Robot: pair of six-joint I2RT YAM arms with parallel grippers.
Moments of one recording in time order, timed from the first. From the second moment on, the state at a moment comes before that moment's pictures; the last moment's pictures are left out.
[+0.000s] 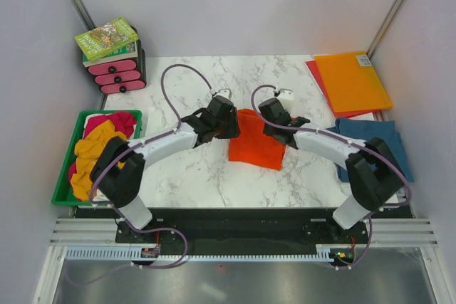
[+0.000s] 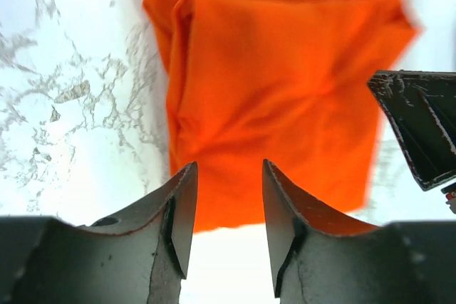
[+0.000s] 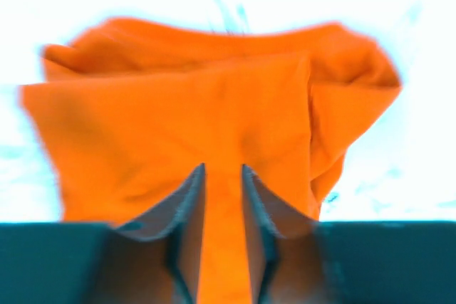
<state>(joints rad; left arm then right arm) -0.72 1.68 1.12 -0.23 -0.12 -0.62 0.62 1.64 1.01 -0.24 0.46 0.67</state>
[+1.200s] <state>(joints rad) -1.15 1.00 0.66 -0.38 -0.30 -0.74 0.46 1.26 0.26 0.75 1.01 -0.09</state>
